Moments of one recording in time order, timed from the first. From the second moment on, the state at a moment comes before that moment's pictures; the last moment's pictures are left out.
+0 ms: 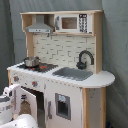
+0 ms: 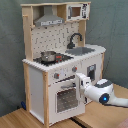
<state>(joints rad) -0.70 -1.48 1.71 -2.39 -0.18 2.90 1.02</state>
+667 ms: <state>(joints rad) -0.67 -1.47 1.72 -2.33 -0.18 2.71 1.02</state>
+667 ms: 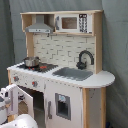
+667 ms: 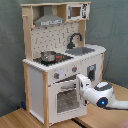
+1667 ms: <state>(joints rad) -0.63 -1.46 1.74 -2.21 -0.17 2.43 1.02</state>
